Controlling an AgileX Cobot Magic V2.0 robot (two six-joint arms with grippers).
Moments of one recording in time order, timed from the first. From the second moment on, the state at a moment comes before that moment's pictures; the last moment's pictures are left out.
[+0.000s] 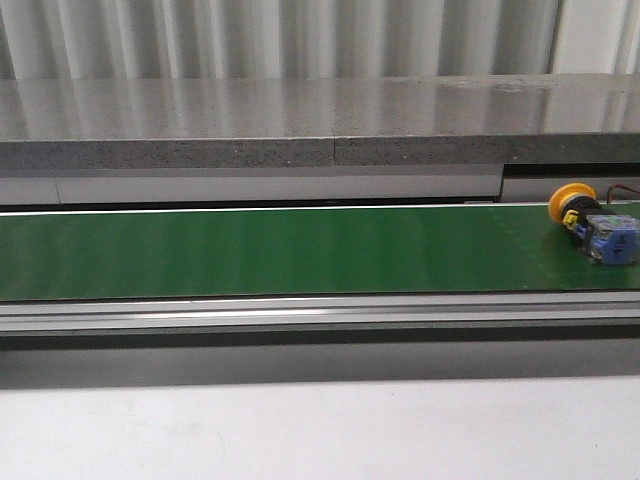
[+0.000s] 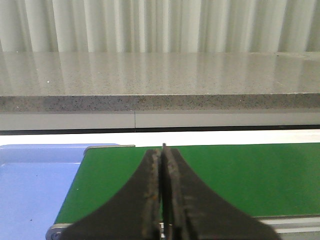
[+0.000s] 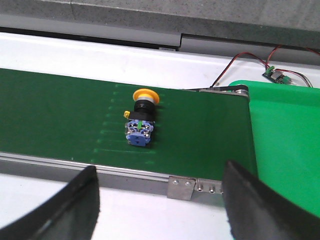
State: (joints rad) left arm -0.08 -0.01 0.00 0.15 0.09 -0.15; right arm -0.15 0.49 -0.58 0.29 0.65 -0.34
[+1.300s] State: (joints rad) left arm -0.08 -0.01 0.00 0.15 0.08 -0.15; right arm -0.15 0.45 -0.56 0.29 0.66 -0.34
